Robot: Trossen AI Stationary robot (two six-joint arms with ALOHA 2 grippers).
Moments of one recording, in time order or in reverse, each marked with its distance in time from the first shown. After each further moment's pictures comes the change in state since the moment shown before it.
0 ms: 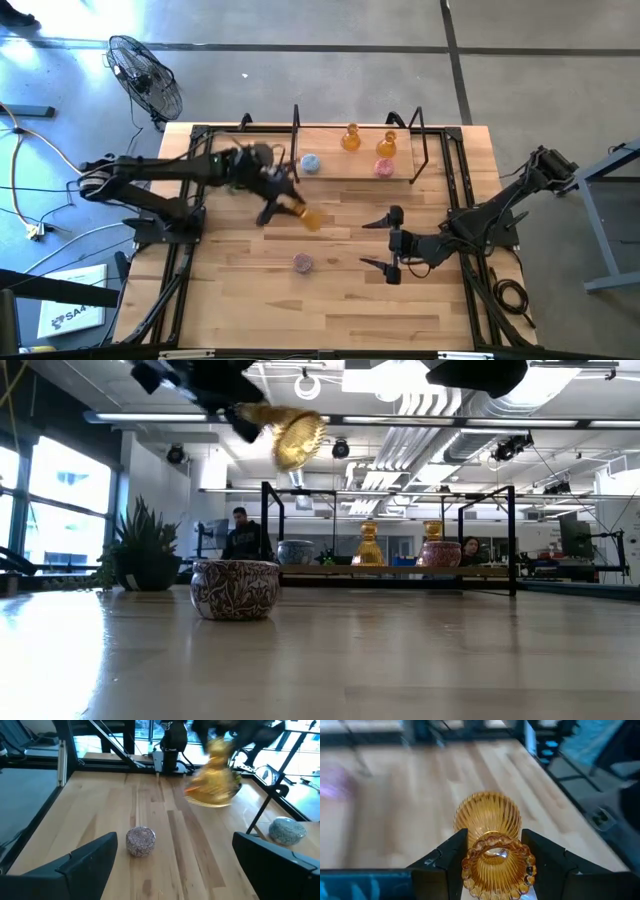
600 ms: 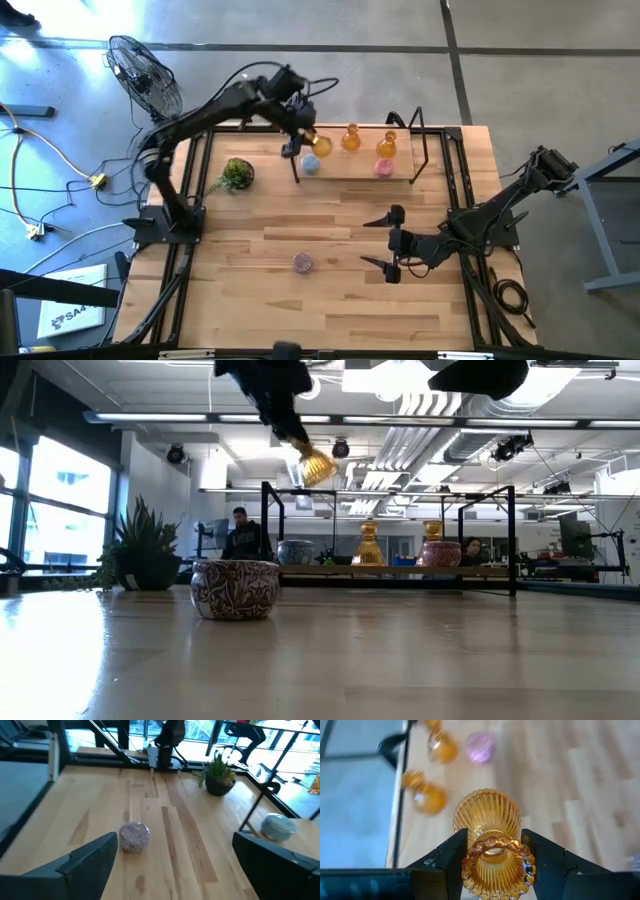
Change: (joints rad) left arm 0.367 0.478 0.857 -0.725 -0.152 0.358; right arm -0.003 0.000 0.000 -0.027 0.019 0.000
